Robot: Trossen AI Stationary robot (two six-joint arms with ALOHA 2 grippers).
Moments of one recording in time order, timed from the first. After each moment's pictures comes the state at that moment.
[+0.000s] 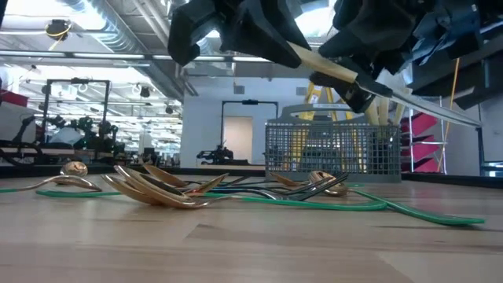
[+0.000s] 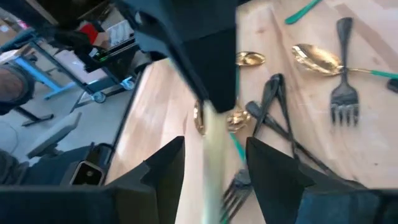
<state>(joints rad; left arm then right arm) -0.34 1.79 1.29 -0.20 -0.43 0.87 0.28 1.48 0.60 0.48 -0.03 0.52</state>
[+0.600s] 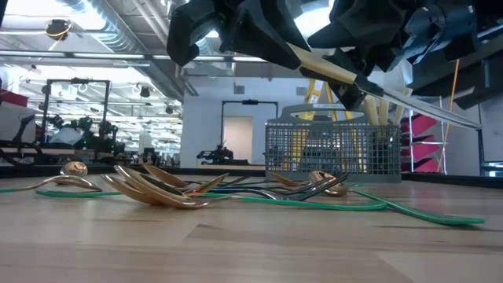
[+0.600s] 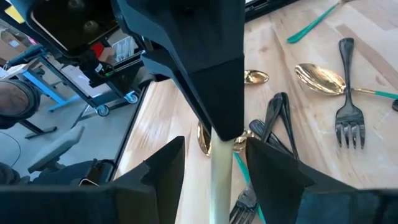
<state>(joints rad) -0.34 1.79 1.29 -0.20 -0.43 0.86 0.28 1.51 0.60 0.57 -0.01 0.52</state>
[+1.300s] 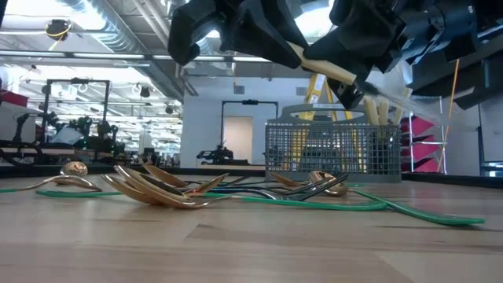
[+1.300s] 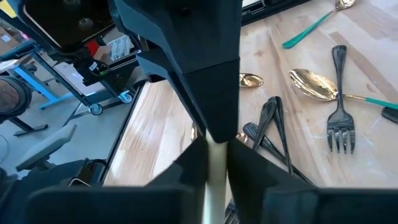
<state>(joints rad) -0.34 1.79 1.29 -0.19 -0.44 0.86 0.28 1.51 0.60 0.57 0.00 0.47</state>
